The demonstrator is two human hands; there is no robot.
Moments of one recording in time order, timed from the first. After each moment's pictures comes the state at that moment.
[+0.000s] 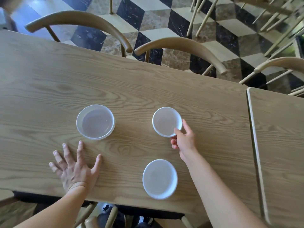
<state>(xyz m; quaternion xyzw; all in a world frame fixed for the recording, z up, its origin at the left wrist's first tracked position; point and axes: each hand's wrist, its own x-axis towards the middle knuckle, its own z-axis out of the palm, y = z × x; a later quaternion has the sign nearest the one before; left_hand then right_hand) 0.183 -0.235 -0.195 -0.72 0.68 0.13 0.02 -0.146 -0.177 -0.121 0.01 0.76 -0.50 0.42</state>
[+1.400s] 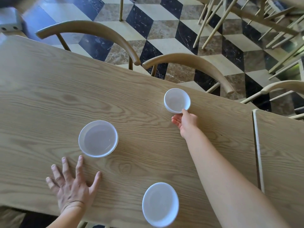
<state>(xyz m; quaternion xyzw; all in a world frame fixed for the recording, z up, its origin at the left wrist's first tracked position) 0.184 -0.235 -0.197 -0.73 0.68 0.13 0.02 -0.210 -0.309 -0.114 0.09 0.71 -0.56 0.41</state>
